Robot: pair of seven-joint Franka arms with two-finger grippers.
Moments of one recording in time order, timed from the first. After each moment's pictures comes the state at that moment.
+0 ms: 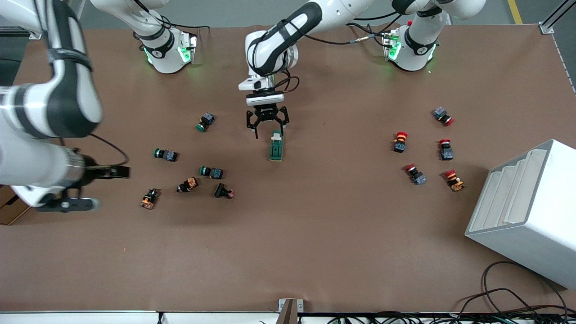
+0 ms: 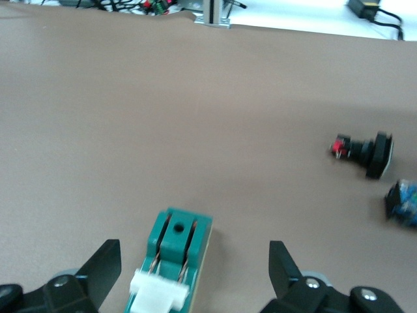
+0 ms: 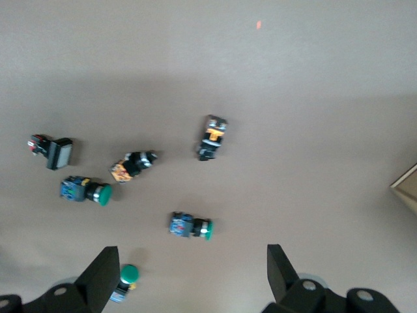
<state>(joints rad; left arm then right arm) -0.89 0.75 -0.37 -1.62 1.34 2.06 -2.22 0.04 0.41 -0.01 -1.35 -0.02 1.57 -0.01</state>
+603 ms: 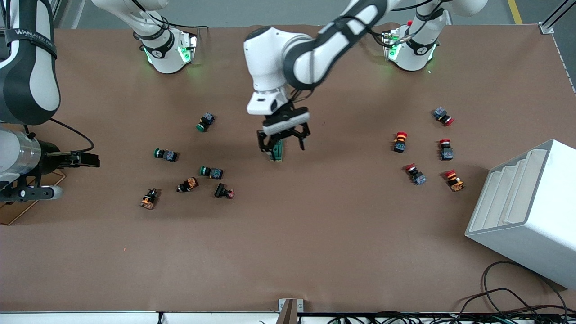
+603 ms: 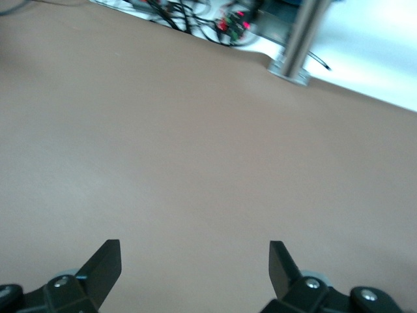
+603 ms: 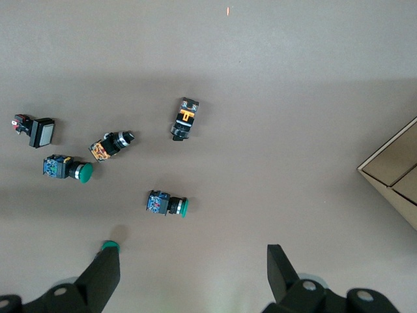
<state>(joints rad) -0.61 0.54 -0.36 -1.51 0.87 2.03 -1.75 0.00 0.37 0.00 -1.32 -0.04 1.48 -0.05</state>
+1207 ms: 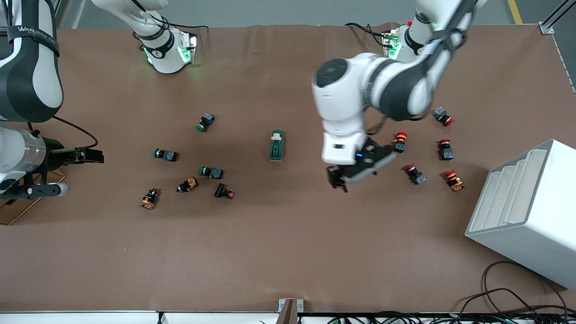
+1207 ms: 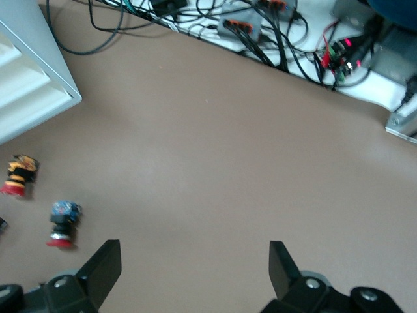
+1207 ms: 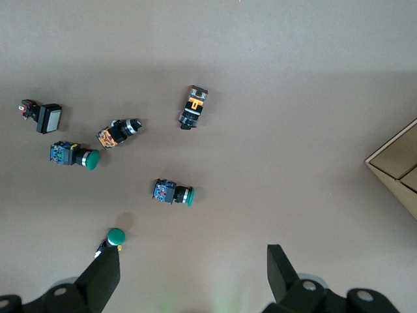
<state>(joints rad) -0.29 0.43 -0.37 -1.46 0.62 1.95 -1.31 0.00 0.37 0.02 -1.32 -0.04 1.44 -0.05</state>
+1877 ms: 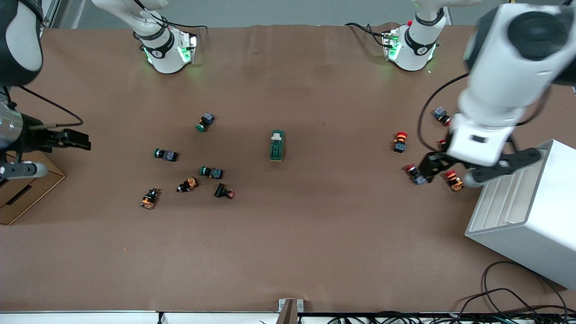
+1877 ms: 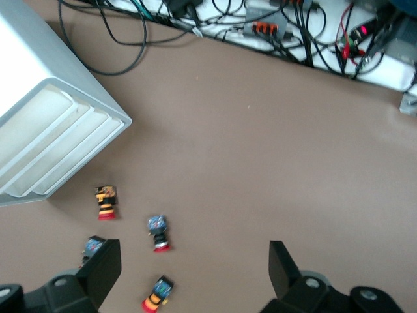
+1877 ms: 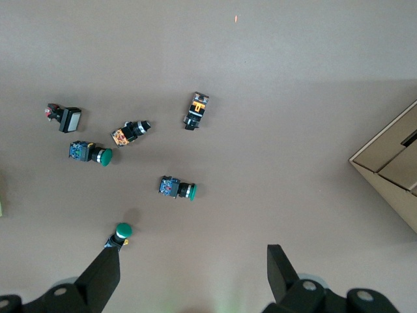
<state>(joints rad) 0.03 0.27 -0.37 -1.32 0.23 1.72 -0.62 0.00 0.24 0.02 -1.34 -0.03 1.41 -0.05</state>
